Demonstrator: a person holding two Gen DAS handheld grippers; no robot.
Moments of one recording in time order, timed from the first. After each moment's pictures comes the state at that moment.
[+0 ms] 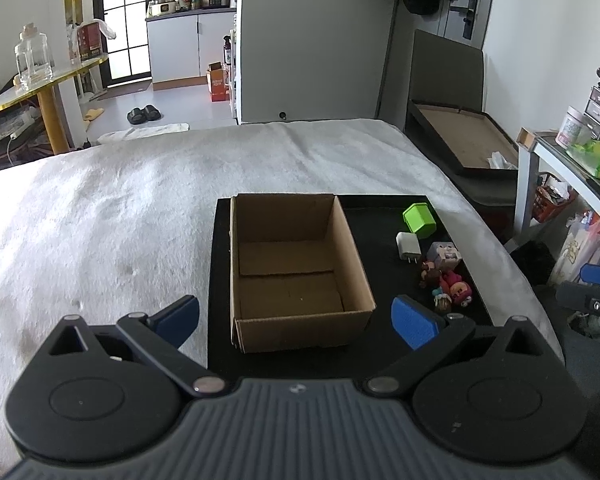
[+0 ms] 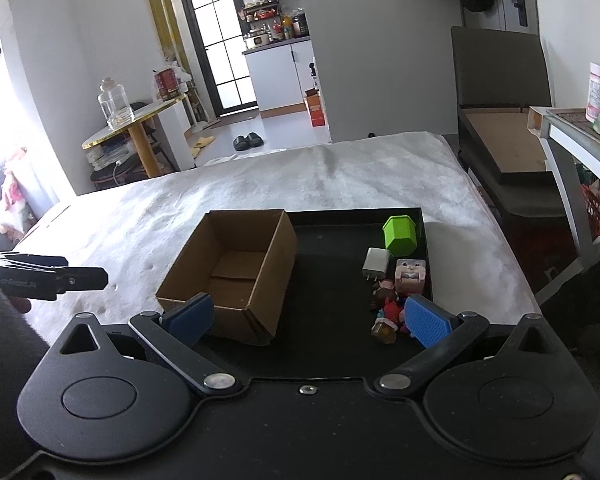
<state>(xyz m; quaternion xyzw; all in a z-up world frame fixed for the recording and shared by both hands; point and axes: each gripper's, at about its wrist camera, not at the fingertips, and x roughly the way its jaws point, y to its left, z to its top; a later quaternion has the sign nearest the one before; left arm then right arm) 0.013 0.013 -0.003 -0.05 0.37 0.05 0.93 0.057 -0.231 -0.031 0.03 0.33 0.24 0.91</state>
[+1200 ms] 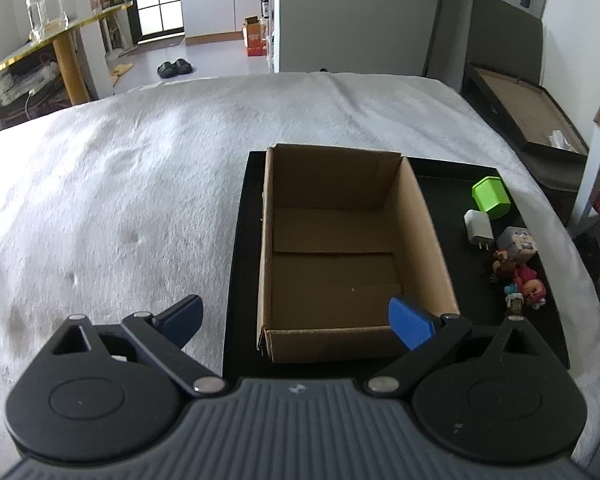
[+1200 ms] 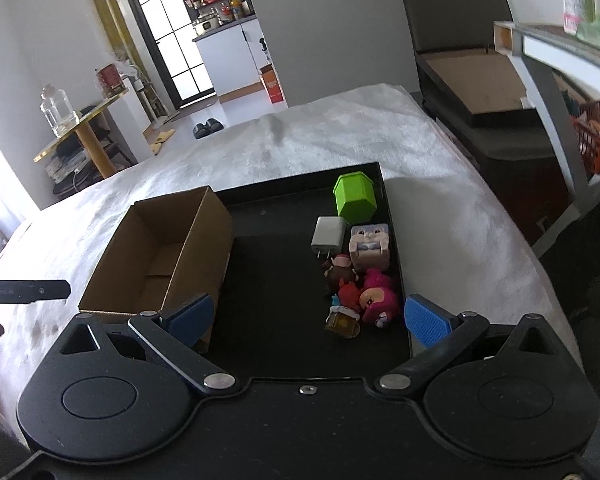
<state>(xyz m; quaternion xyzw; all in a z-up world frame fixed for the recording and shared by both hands) 0.082 0.043 -0.075 -0.06 0.43 0.11 0.89 0.120 -0.249 -0.104 0.07 0.39 0.20 0.90</state>
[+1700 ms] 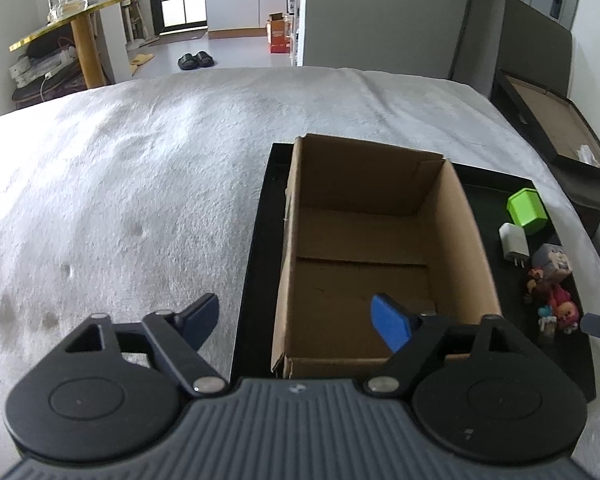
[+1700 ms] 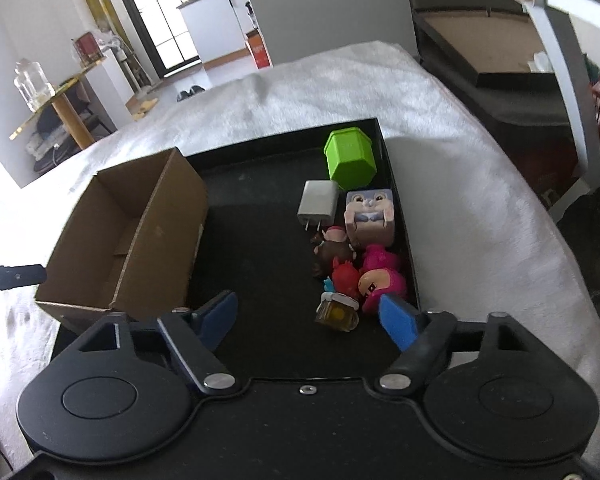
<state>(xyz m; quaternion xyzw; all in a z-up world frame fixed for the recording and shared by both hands) 0.104 0.062 -0.106 -0.08 0.43 0.14 0.89 0.159 -0.225 -0.150 0.06 0.44 0.18 0.88</state>
